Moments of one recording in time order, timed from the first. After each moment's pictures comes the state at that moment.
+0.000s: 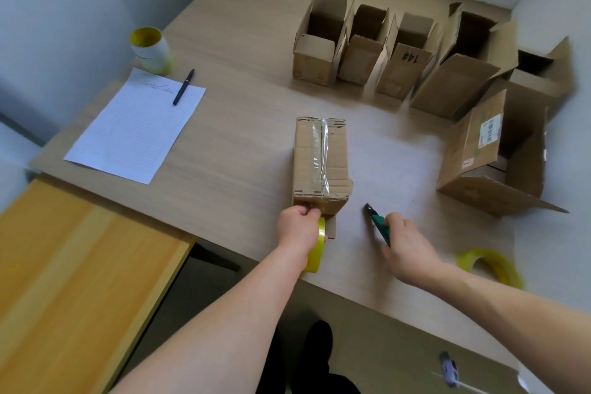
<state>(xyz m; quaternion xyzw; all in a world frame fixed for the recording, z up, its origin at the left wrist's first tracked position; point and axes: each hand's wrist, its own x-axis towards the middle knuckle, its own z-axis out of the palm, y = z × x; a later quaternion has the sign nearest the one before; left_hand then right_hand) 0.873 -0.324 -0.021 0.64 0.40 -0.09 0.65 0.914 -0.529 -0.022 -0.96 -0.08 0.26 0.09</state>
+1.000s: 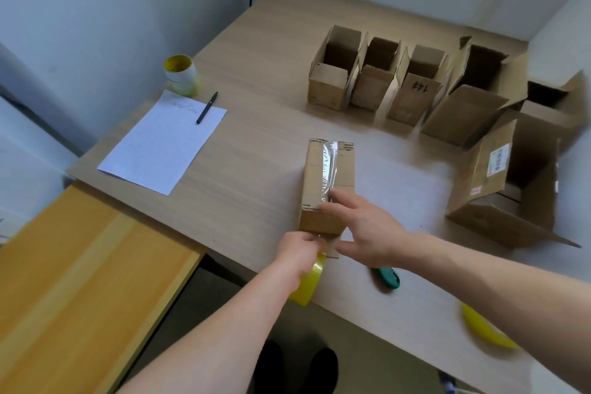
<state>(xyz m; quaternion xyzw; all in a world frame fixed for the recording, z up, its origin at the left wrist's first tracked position) 0.858 -0.318 -0.009 0.67 0.38 -0.16 0.62 0.947 -0.456 0.035 -0.88 -0.41 0.19 0.12</state>
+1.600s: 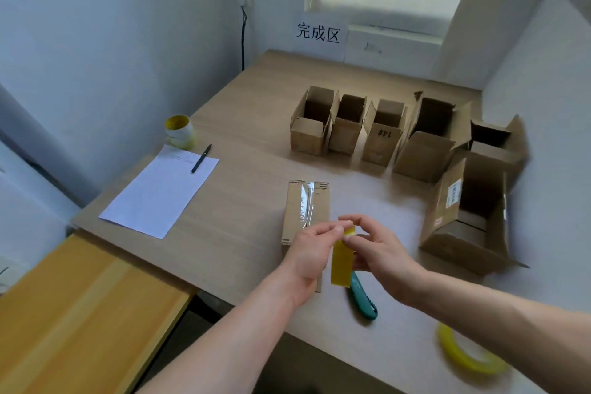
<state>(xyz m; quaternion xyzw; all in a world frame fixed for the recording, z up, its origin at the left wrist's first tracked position) 0.878 -0.360 0.102 0.60 0.21 -0.08 0.77 0.923 -0.494 0.107 -0.73 -0.07 0.30 0.61</state>
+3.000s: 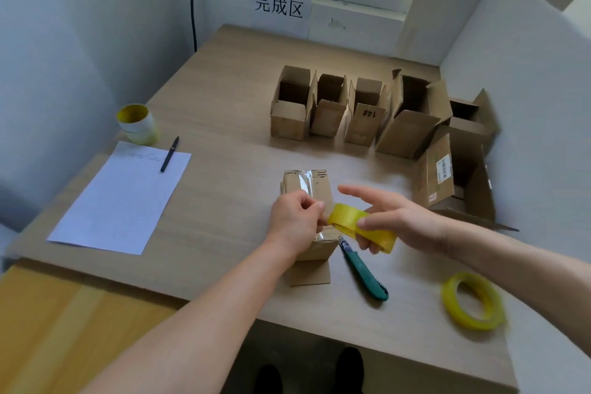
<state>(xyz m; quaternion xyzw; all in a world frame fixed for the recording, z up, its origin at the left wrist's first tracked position) 0.920 -0.285 0.077 0.74 0.17 -0.01 0.65 0.949 -0.465 0.153 -0.79 -0.11 0.37 0.48</state>
